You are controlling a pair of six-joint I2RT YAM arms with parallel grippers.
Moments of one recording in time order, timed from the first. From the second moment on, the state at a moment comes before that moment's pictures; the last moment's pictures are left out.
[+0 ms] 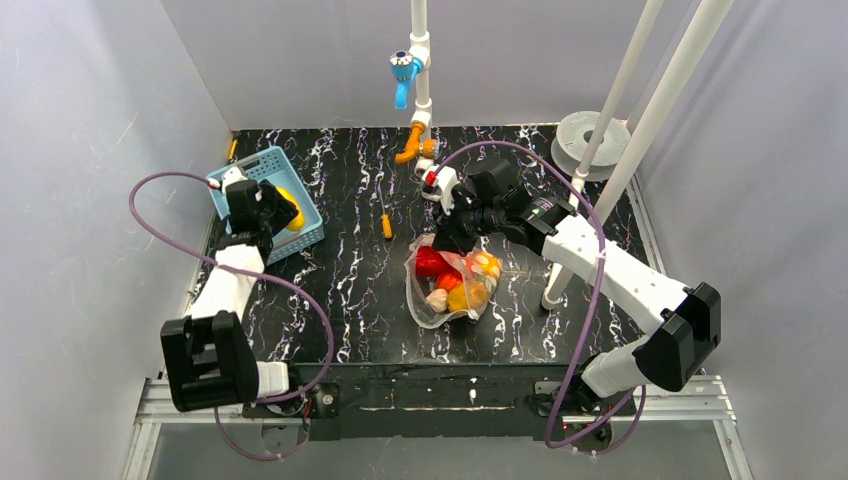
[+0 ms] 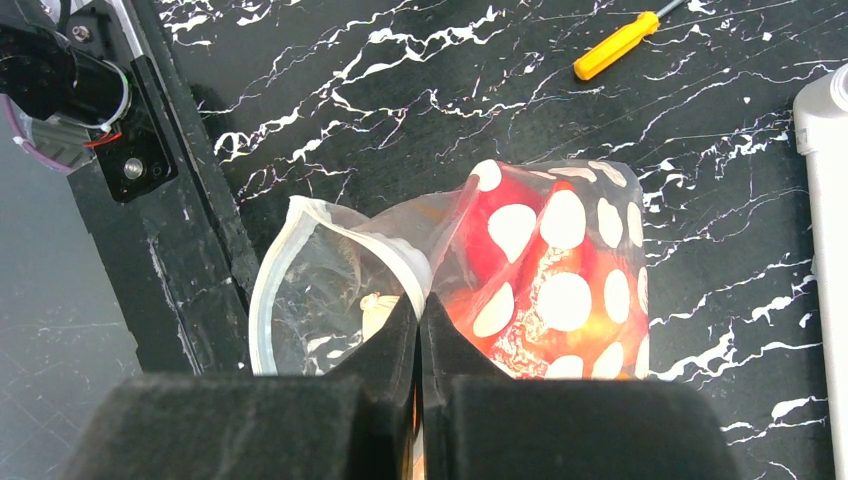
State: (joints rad) left arm 0.14 1.28 0.81 -0.10 -0.04 -0.55; right arm 0.76 1.43 1.35 -0.62 -0.44 -0.13
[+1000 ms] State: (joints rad) left arm 0.19 1.50 0.93 -0.15 0.04 -0.60; right arm 0.74 1.41 1.34 -0.61 -0.44 -0.13
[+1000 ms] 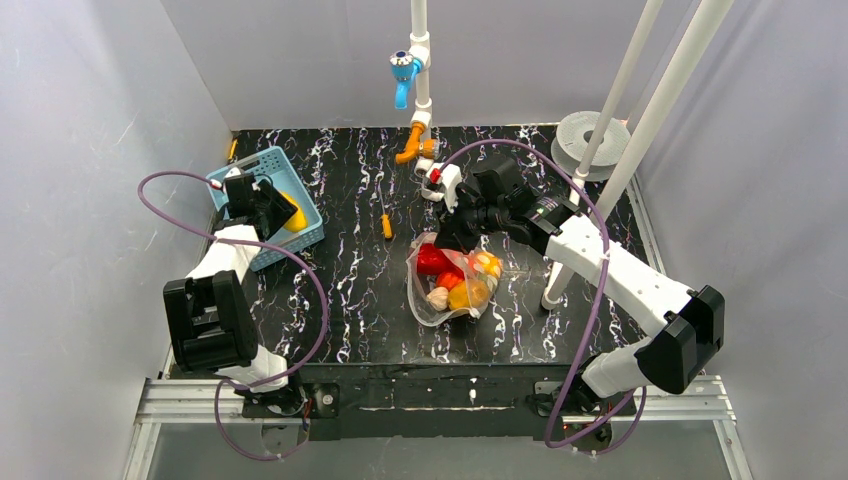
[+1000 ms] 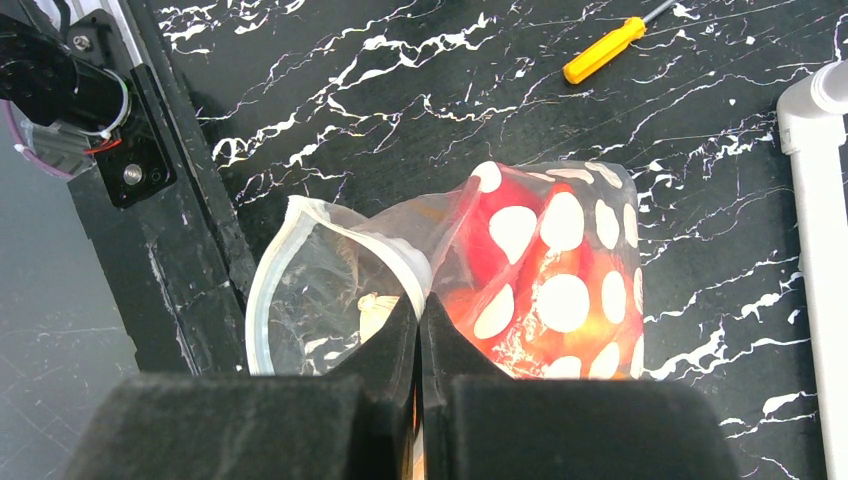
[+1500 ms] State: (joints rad) left arm 0.20 1.50 0.94 -0.17 0.06 -0.61; right arm 0.74 1.41 1.34 -0.61 -0.46 -0.12
